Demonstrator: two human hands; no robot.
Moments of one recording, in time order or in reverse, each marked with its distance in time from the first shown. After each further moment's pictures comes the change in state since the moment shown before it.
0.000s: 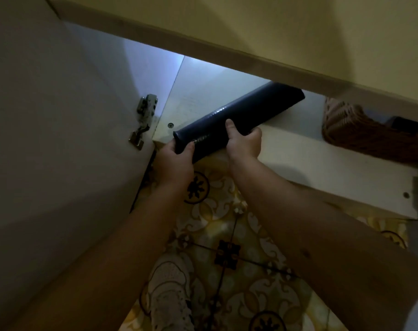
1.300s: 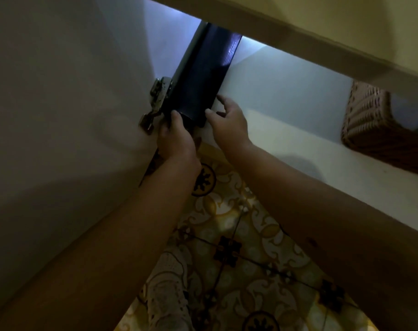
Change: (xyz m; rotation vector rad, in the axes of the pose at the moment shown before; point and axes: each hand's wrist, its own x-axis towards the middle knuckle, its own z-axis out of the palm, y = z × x) left_hand 0.019 0.021 0.008 -0.581 0.180 -0.337; right_hand -0.017 -0.016 0.041 -0.455 -0.451 -0.467
